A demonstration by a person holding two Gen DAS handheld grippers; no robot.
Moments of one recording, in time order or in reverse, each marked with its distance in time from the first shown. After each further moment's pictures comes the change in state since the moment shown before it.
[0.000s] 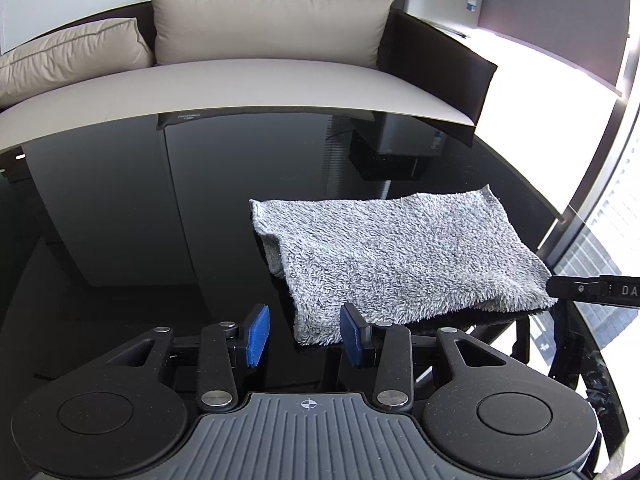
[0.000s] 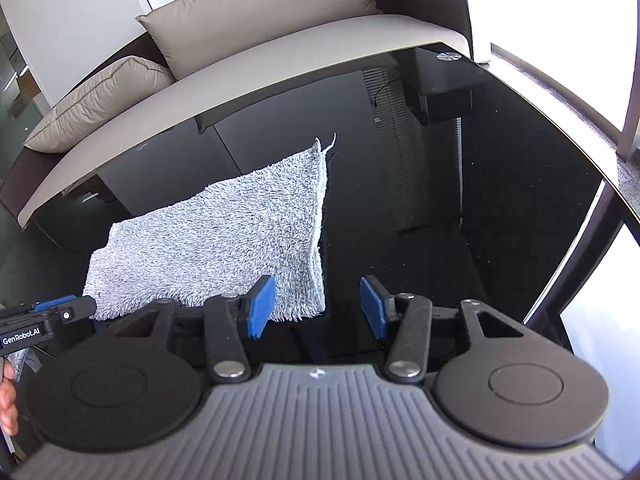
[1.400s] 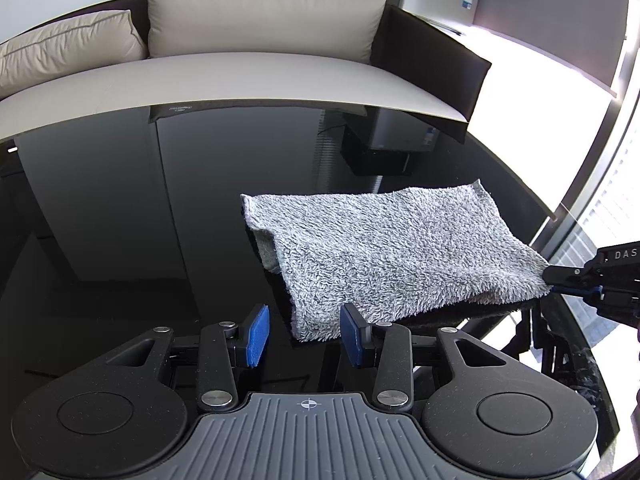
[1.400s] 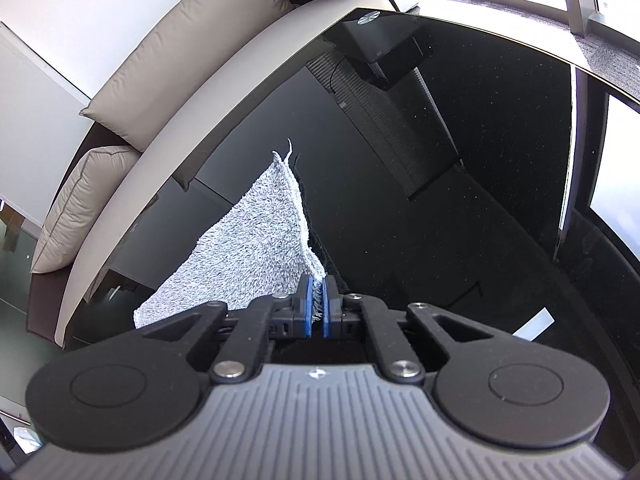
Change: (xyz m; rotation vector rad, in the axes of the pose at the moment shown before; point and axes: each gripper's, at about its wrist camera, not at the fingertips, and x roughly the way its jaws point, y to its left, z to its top) left arm 0.000 0.001 -0.001 -0.011 0.019 -0.025; right arm -0.001 -0.026 -0.001 0.422 -0.011 0.039
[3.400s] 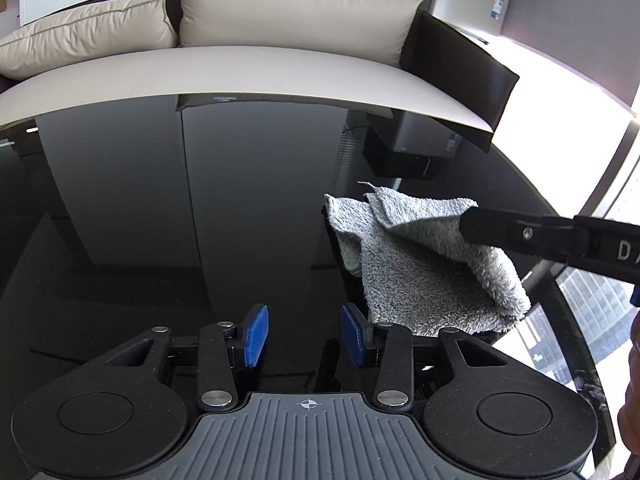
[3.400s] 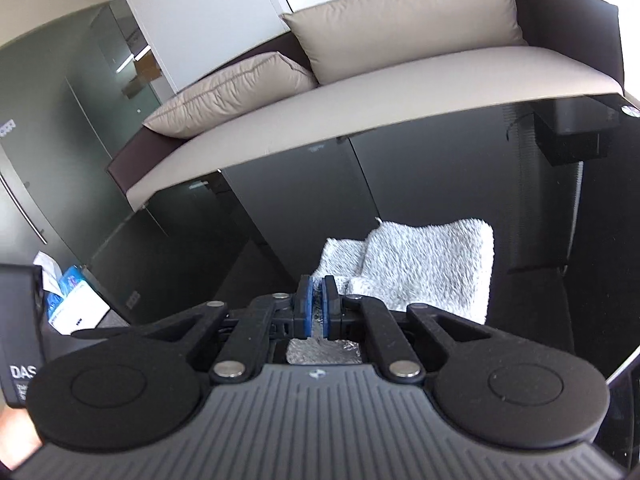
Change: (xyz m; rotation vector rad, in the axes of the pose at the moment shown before) left arm -0.017 0.043 -0.004 -0.062 0.012 0.037; right arm 0.009 0.161 -0.073 -0.586 0.015 0.352
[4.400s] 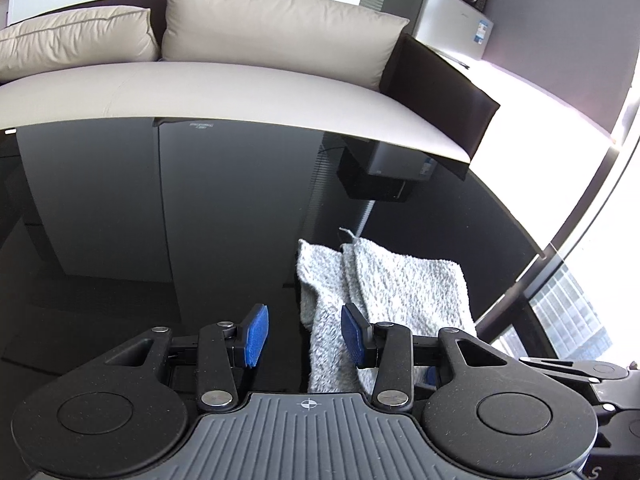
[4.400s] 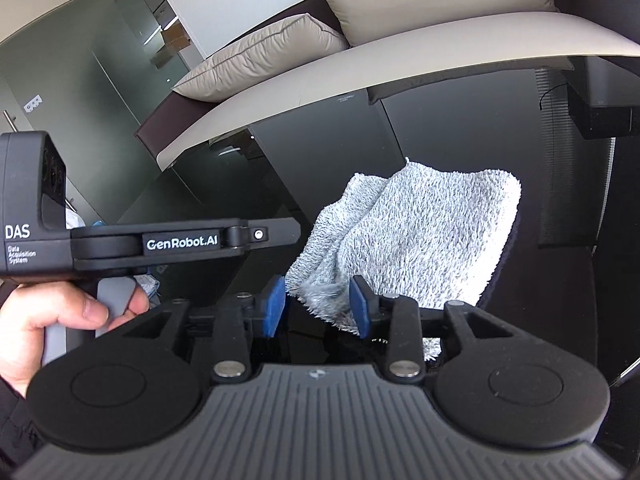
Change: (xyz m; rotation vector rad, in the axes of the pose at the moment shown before) left arm 0.004 -0.002 0.032 -0.012 -0.065 -0.099; right arm -0.002 -0.009 -0.035 -0.006 0.121 0.070
